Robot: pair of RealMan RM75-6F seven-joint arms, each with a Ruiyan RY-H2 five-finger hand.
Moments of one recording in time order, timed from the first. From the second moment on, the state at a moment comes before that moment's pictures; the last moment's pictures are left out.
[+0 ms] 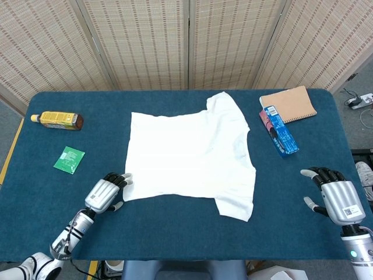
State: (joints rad) left arm -0.49 -1.58 -0.01 -1.19 1.60 1.11 0.06; right arm 0.13 -1.05 0.05 -1.69 -1.56 1.45 -0.11
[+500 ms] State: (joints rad) left arm -0.51 -1.61 -0.01 -1.18 1.58 1.09 0.07; right arm 0.12 -1.05 0.05 -1.68 -1.56 1.46 -0.10
